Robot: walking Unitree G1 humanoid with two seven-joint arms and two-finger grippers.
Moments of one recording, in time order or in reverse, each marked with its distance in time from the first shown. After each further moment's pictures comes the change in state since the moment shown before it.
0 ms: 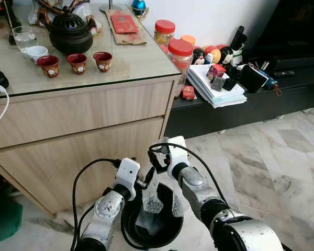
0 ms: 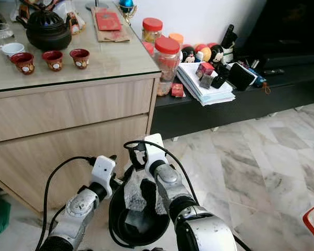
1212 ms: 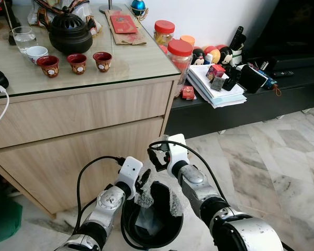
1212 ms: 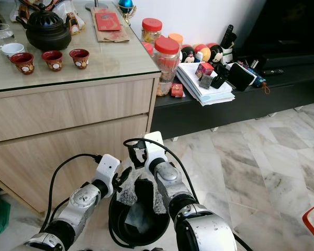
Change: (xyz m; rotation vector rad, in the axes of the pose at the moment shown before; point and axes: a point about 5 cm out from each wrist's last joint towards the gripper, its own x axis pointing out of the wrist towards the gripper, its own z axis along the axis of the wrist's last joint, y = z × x) left arm 0.014 0.011 -0.012 0.040 0.127 -0.031; right arm 0.002 0.000 0.006 0.009 -0.018 0.011
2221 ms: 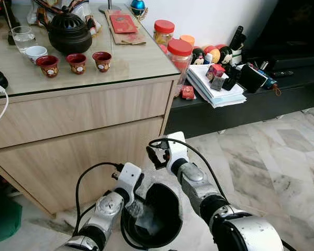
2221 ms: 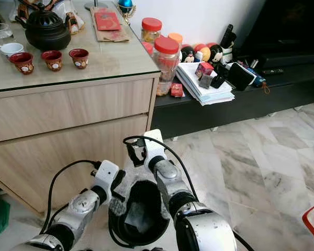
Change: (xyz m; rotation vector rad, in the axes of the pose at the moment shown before) left arm -0.009 -0.005 -0.025 -0.014 0.103 0.008; right arm 0.002 0.000 0.009 0.010 -0.024 0.016
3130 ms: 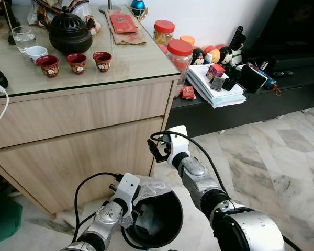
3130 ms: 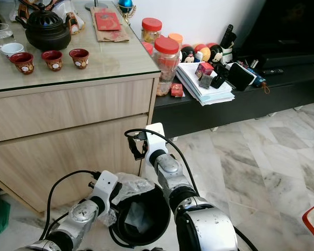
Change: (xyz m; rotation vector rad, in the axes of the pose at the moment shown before) left arm -0.004 -0.008 -0.017 -0.016 0.089 0.007; right arm 0.003 -0.004 0.012 -0.002 -0.032 -0.010
